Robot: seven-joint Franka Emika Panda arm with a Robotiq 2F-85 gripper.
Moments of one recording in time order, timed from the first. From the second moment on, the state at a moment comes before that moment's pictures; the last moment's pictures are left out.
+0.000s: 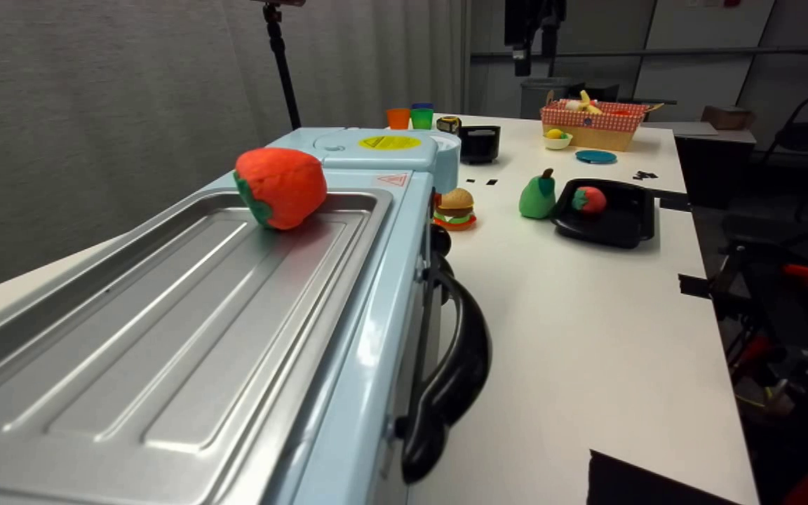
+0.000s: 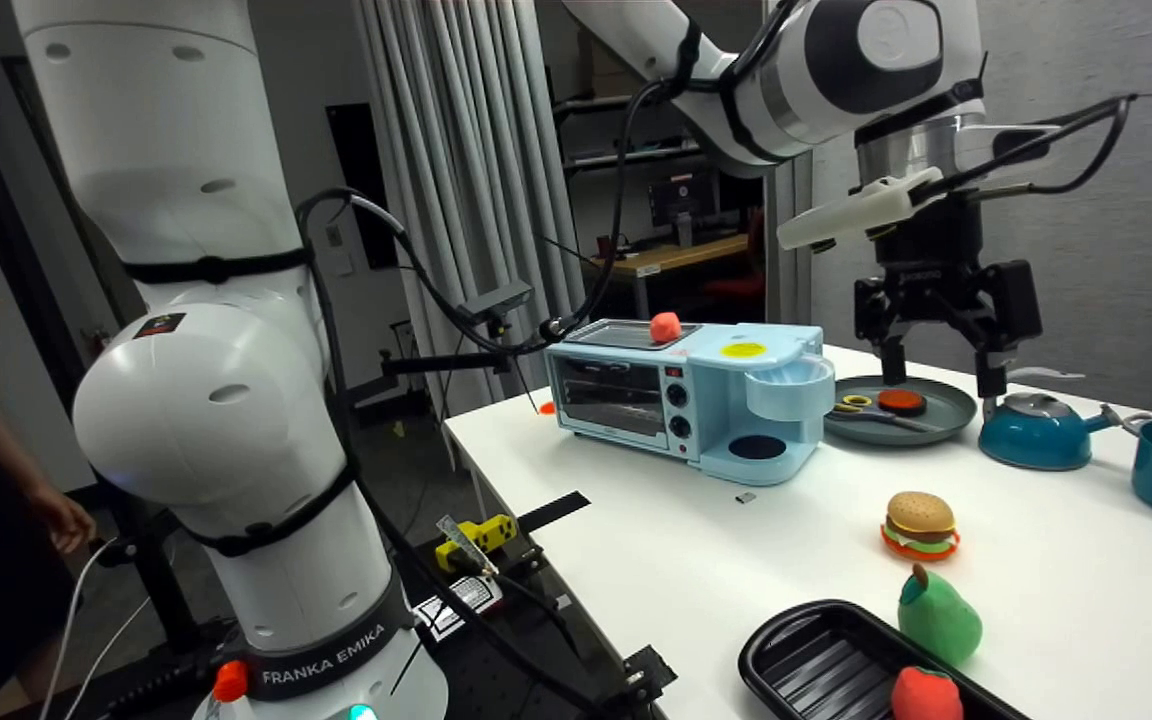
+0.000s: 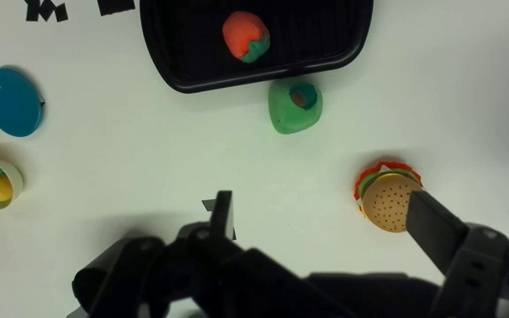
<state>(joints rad) -0.13 0.08 -0.13 -2.15 -0.25 2.21 0.09</state>
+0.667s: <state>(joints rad) -0.12 -0.09 -0.11 -2.35 -0.25 2.34 0.20</state>
